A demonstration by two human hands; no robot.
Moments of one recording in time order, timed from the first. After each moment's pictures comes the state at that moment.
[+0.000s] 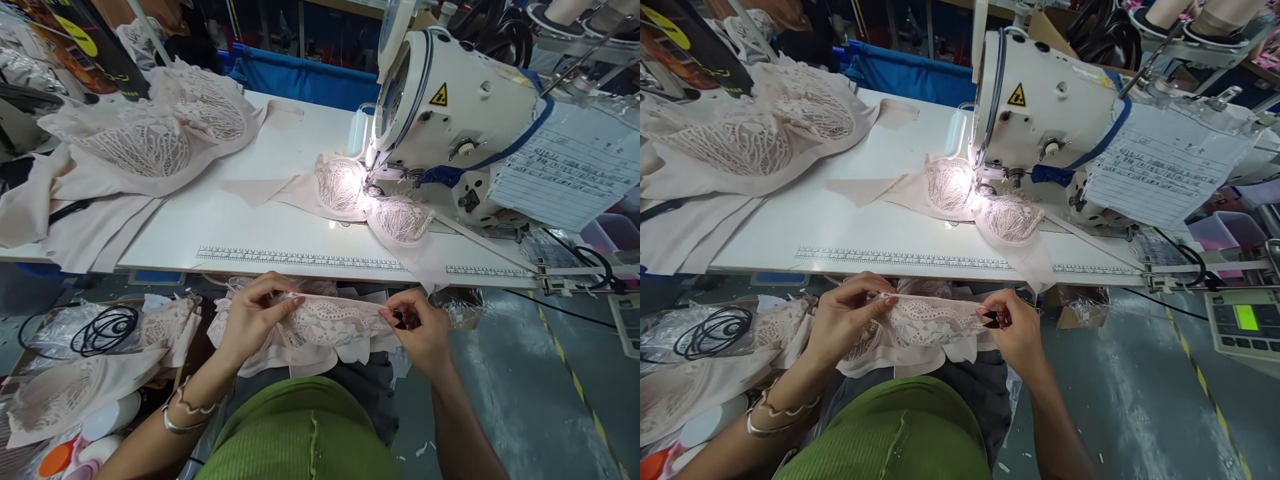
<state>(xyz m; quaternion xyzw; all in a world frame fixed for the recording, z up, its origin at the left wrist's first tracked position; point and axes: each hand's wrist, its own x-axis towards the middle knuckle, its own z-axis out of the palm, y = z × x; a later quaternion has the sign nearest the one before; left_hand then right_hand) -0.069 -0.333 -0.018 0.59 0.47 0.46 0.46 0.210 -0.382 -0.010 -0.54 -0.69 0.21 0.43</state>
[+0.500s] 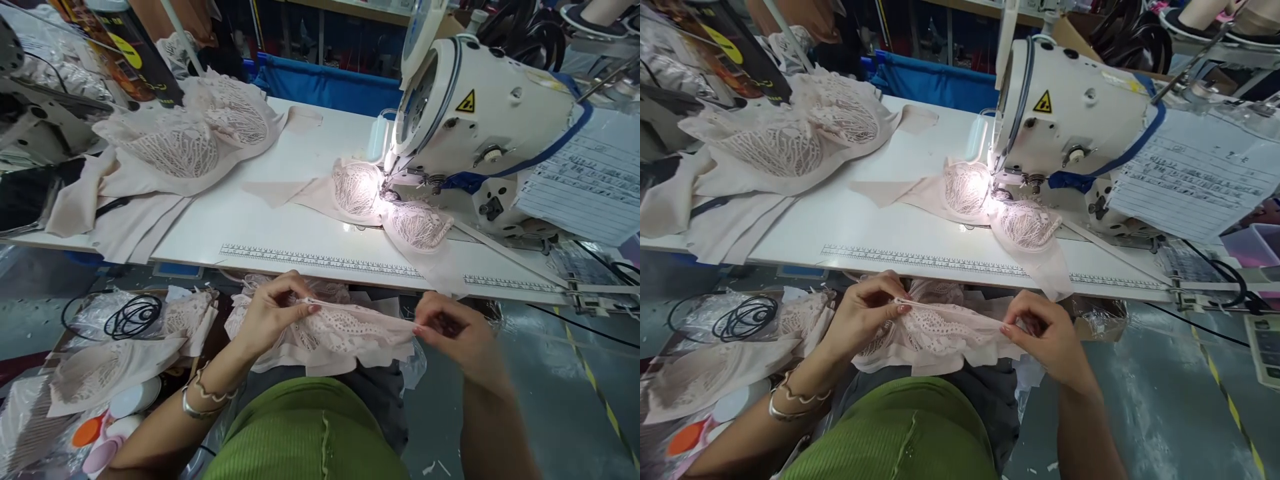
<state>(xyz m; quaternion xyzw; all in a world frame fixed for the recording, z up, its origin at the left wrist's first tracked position) -0.075 -0.326 -0.021 0.56 0.39 0.47 0.56 0.237 -0.367 0.029 -0.45 -0.67 0.45 0.39</state>
